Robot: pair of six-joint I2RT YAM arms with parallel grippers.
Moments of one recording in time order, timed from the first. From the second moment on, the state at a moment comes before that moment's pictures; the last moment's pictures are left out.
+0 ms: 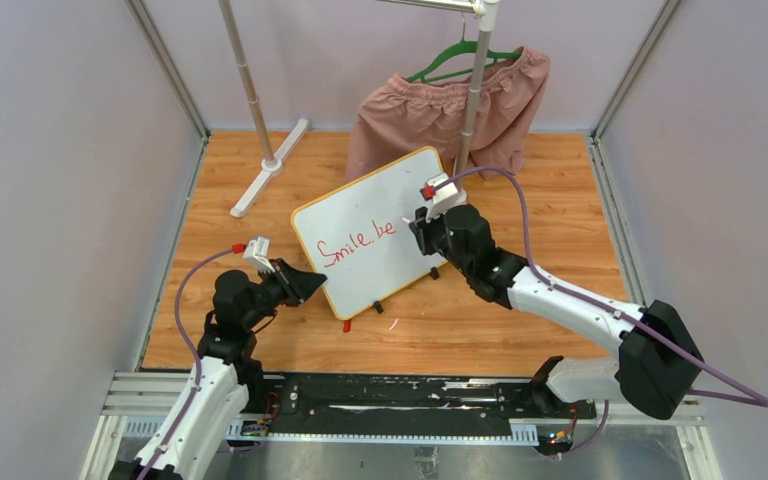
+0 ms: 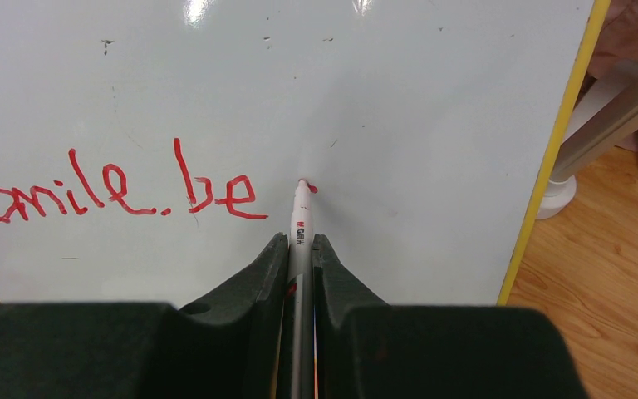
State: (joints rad) left arm -0.16 0.50 0.14 0.13 0.47 -0.70; right arm 0.79 1.27 0.81 0.18 0.21 0.09
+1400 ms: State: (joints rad) left arm -0.16 0.50 0.14 0.13 0.47 -0.70; right arm 0.79 1.26 0.79 0.17 0.19 0.09
